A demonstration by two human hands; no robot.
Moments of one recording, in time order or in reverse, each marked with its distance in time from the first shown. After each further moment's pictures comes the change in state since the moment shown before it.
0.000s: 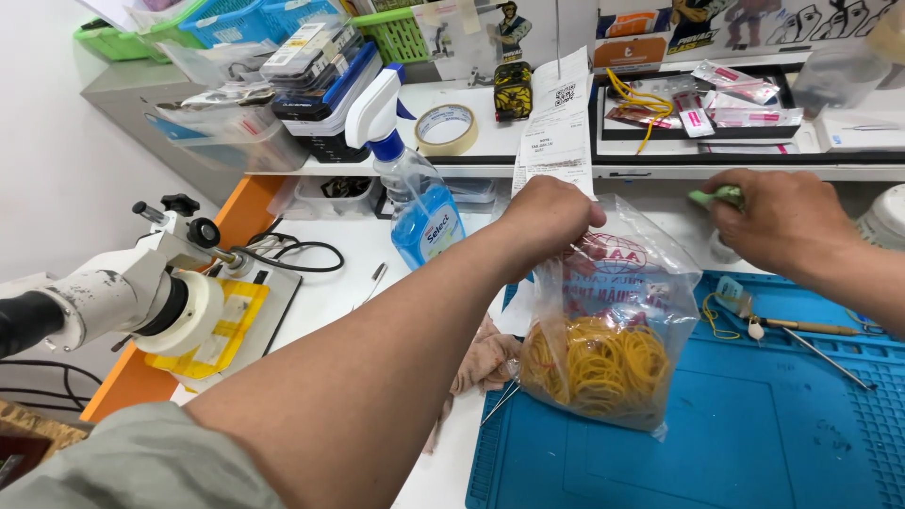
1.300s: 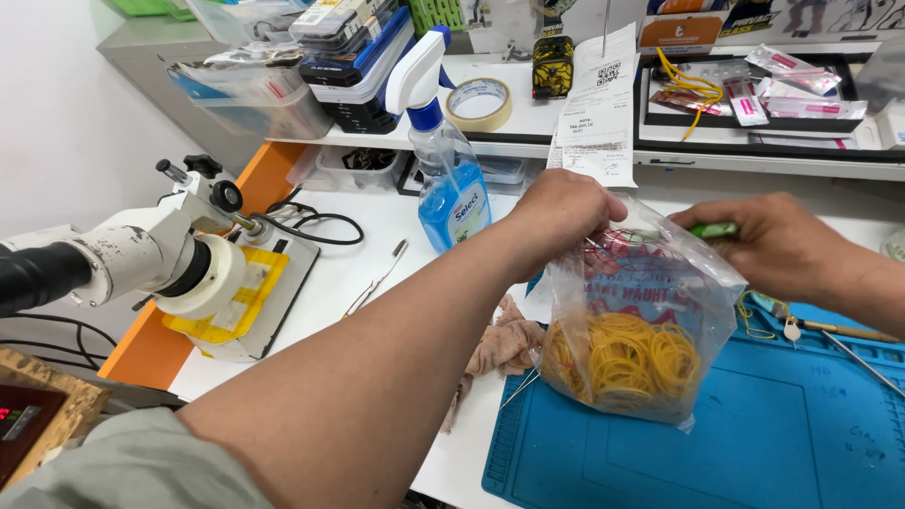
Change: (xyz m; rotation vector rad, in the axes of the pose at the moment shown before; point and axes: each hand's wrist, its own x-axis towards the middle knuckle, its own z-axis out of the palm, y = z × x) left_hand -0.029 -0.009 -0.021 0.081 0.051 0.021; right_hand -0.015 -0.052 -0.003 0.440 -0.366 -0.194
